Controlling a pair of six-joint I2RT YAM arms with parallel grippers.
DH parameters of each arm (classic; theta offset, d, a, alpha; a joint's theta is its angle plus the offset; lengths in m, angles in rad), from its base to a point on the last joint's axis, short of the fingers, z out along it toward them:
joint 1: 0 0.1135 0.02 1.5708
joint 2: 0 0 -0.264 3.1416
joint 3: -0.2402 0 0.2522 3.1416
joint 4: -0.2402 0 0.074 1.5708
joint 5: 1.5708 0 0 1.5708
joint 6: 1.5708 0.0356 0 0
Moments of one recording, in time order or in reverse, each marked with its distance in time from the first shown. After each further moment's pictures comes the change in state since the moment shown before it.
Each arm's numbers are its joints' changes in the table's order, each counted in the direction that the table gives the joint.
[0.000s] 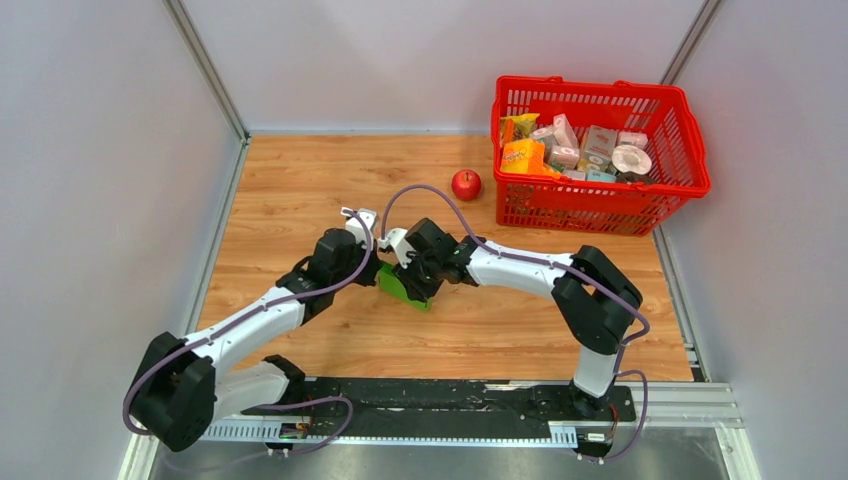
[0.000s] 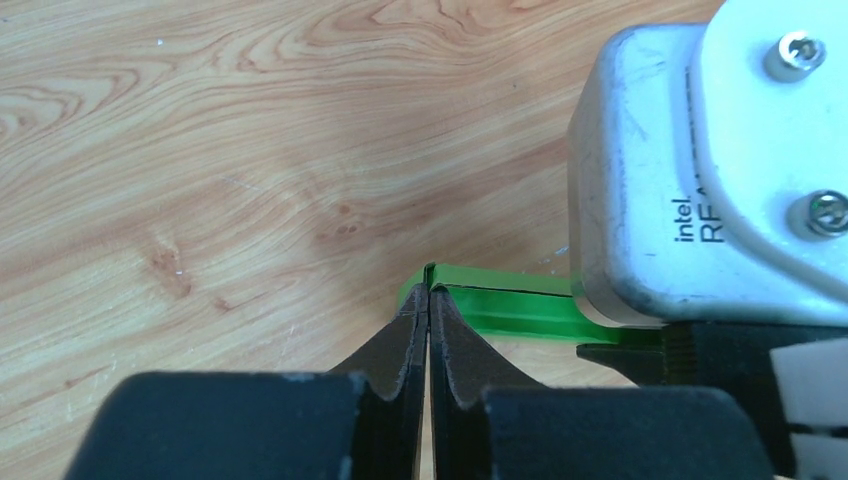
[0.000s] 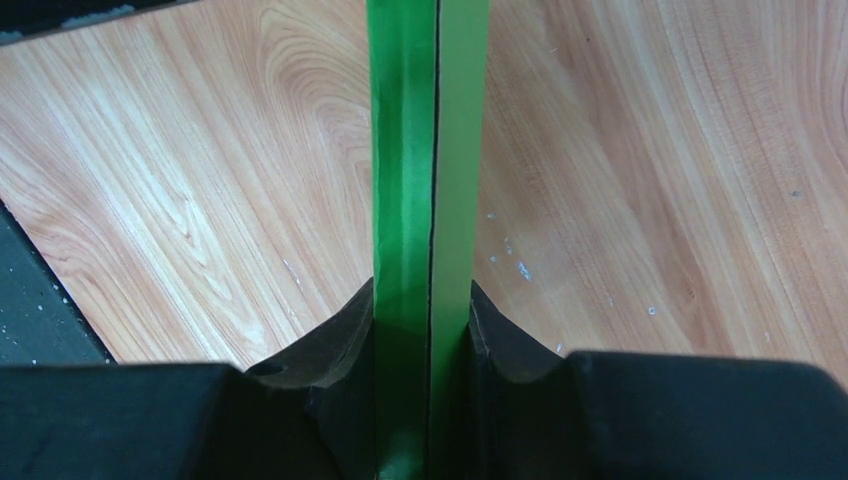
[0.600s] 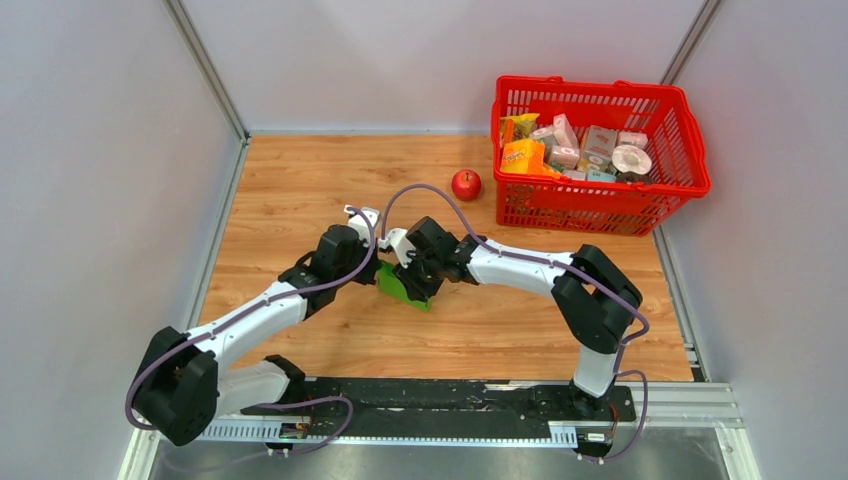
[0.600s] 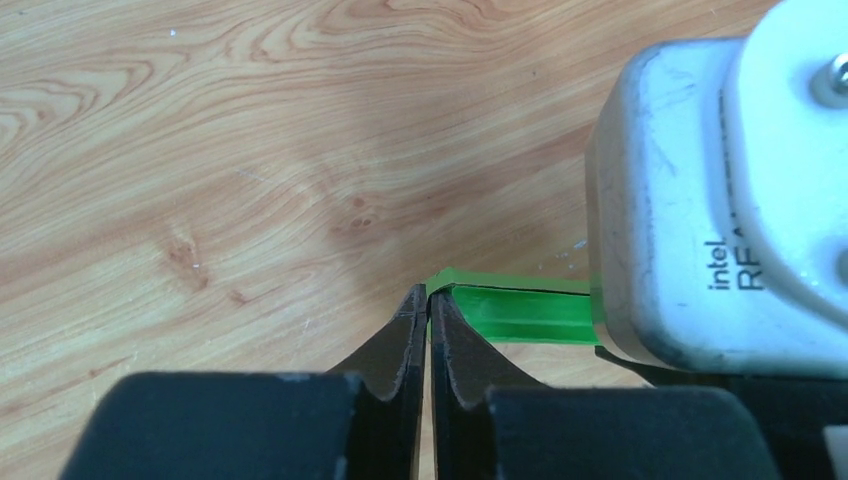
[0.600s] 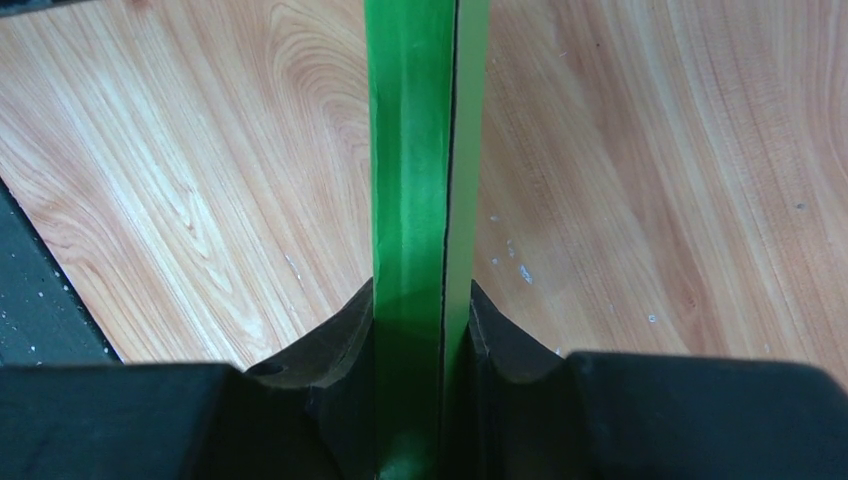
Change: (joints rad) left arm -0.002 -0.039 -0.044 -0.051 -0.024 0.025; right arm -0.011 -0.004 -0.002 -0.002 -0.041 -0.030
